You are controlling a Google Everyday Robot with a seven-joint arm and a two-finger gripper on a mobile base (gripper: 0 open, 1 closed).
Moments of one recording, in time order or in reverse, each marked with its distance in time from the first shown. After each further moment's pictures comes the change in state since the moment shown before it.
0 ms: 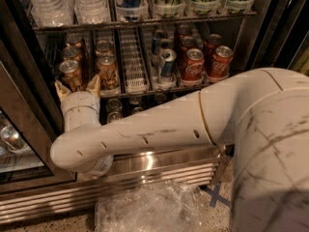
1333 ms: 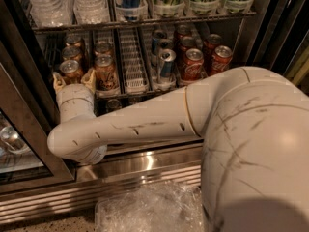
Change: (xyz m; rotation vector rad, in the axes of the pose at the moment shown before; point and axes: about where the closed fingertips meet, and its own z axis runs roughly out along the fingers) arm -0.005 0.018 0.034 -0.023 -0.047 -0.009
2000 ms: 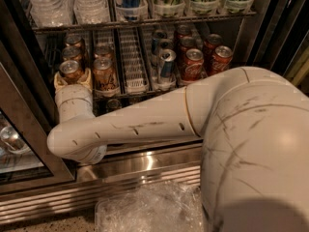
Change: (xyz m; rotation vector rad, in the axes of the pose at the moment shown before) arm 0.002 0.002 0.001 -0.011 0.010 0.005
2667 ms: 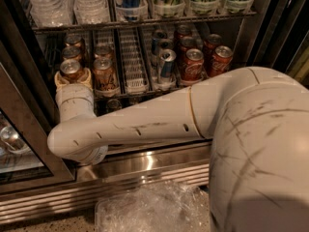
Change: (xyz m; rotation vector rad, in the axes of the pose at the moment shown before) arm -0.010 -0.005 -0.005 0.005 -0.006 0.031
